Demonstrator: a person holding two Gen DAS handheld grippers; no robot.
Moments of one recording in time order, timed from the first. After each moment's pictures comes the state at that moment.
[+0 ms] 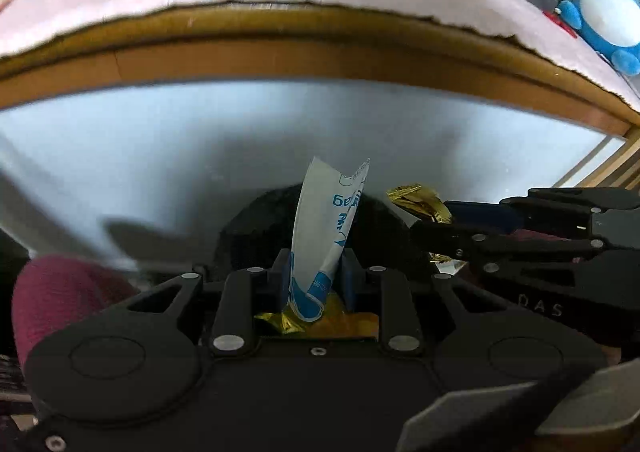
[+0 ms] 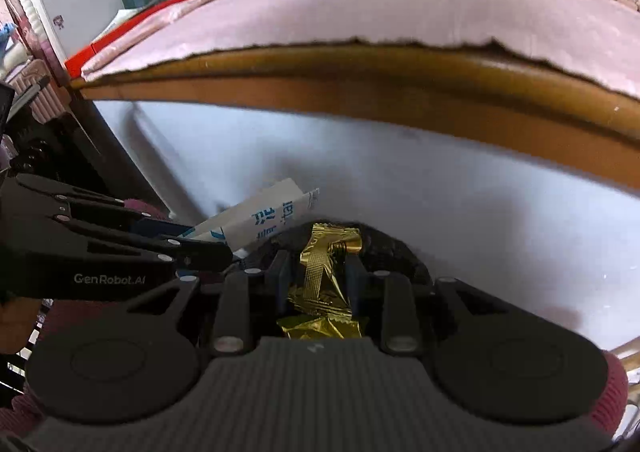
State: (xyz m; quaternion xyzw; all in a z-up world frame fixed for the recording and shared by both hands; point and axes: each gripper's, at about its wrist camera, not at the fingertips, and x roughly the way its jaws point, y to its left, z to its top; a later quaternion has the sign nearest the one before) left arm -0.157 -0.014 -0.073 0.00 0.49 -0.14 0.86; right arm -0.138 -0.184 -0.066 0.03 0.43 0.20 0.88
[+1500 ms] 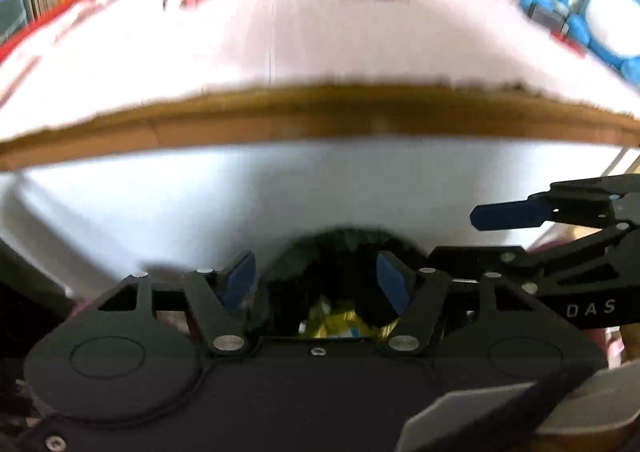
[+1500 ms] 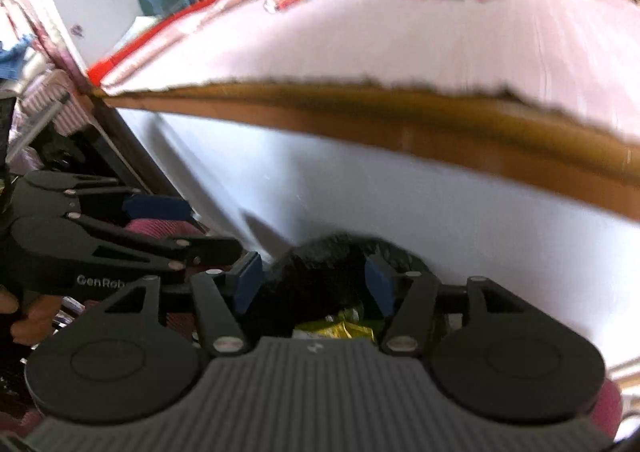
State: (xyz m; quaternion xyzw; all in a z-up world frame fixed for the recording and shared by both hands) left arm -0.146 -0.014 -0.025 0.04 0.43 -0.12 0.89; right arm -0.118 -0.191 -0.027 0.04 0.41 0.25 0.87
